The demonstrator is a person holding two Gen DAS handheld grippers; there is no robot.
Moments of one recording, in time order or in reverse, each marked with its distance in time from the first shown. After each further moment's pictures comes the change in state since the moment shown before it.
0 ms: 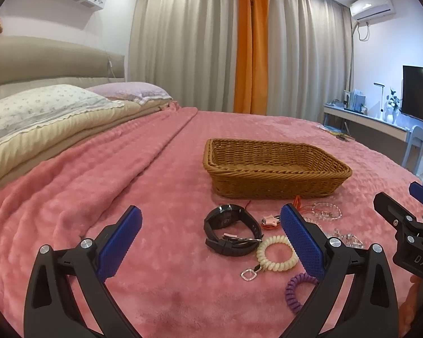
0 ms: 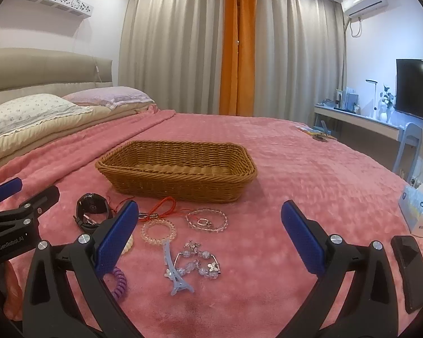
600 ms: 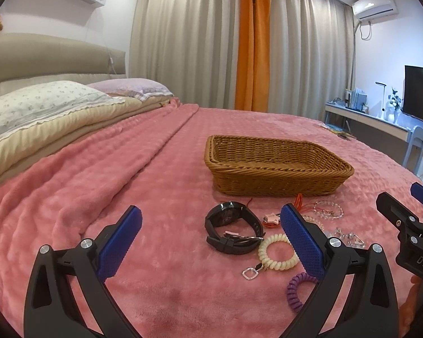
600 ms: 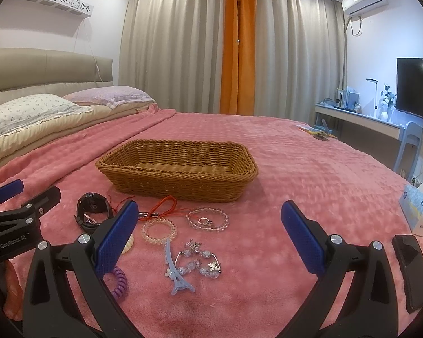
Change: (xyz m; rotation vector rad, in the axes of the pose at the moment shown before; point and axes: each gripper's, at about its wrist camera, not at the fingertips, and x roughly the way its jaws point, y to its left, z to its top) left arm 0.002 0.001 -0.002 -0.005 0.007 0.000; right arm -0.003 0.005 -0.003 0.002 -0.004 0.003
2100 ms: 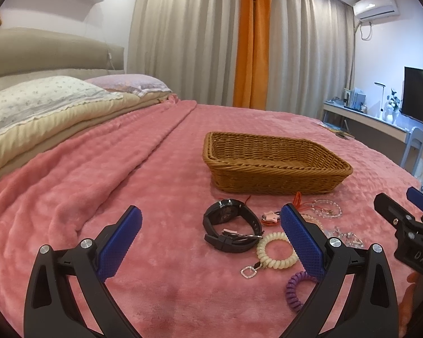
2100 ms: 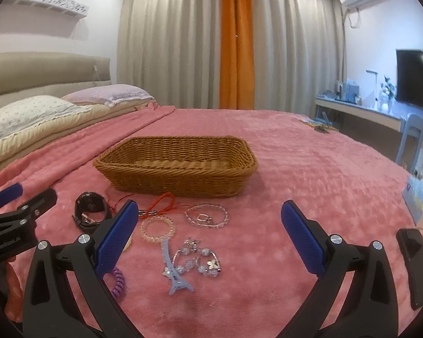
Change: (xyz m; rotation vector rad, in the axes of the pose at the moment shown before) left arm 0.001 0.005 -0.004 -0.022 0.023 -0.019; right arm 0.009 -0.011 -0.002 0.056 0.037 0.003
